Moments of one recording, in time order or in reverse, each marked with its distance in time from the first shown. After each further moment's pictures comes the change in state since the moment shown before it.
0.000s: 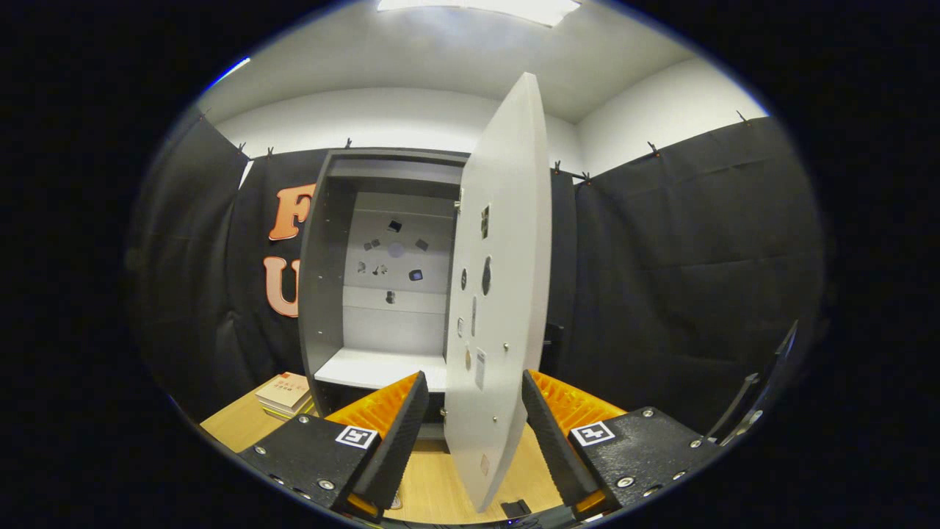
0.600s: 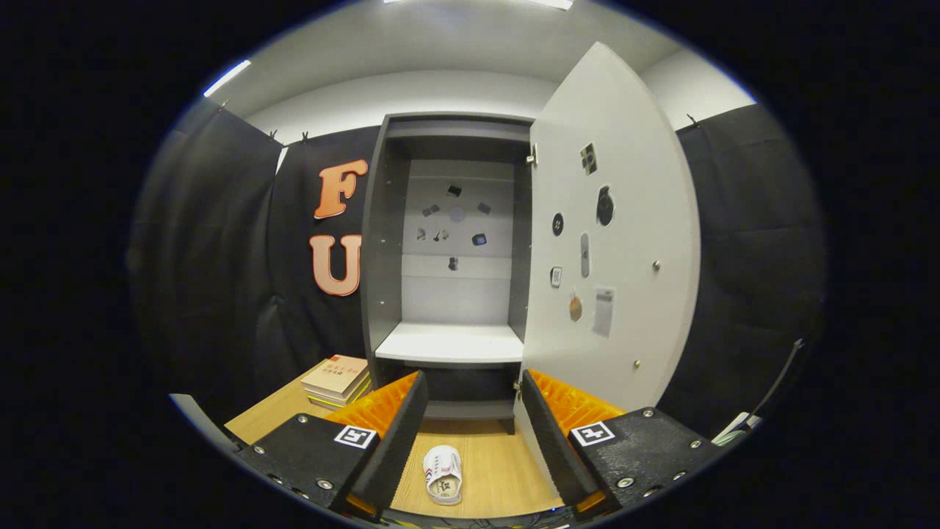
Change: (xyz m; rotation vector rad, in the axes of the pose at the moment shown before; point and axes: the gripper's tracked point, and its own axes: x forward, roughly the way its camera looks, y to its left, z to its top) arm 0.016 0.123 -0.094 0.037 0.131 0.181
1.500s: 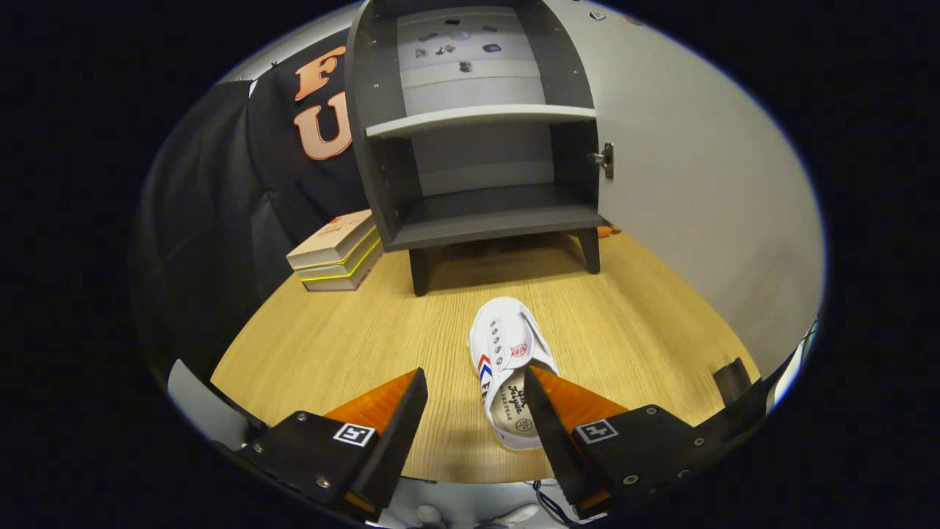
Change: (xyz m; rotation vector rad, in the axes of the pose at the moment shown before) arm 0.083 0.086 -0.335 0.143 0.530 0.070
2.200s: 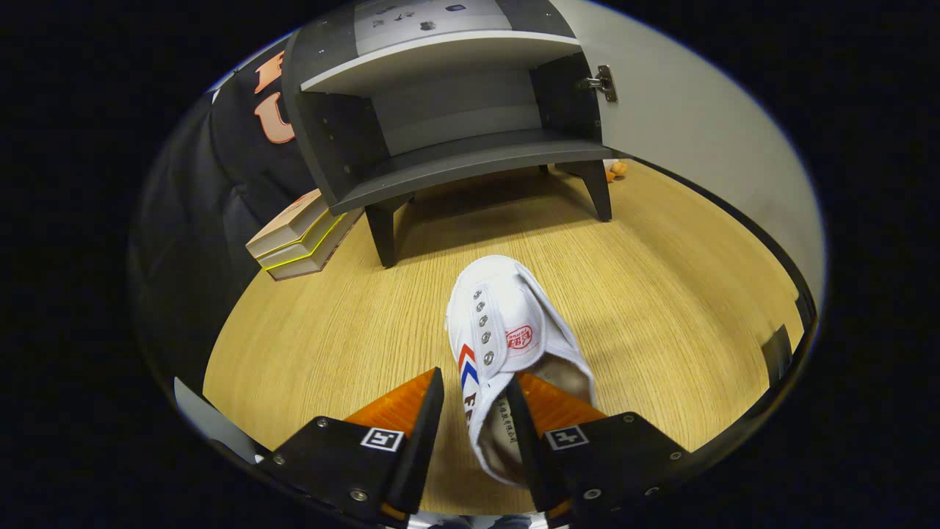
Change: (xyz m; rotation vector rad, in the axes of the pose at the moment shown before) arm 0.074 -0.012 -0.029 0.107 0.126 -0.013
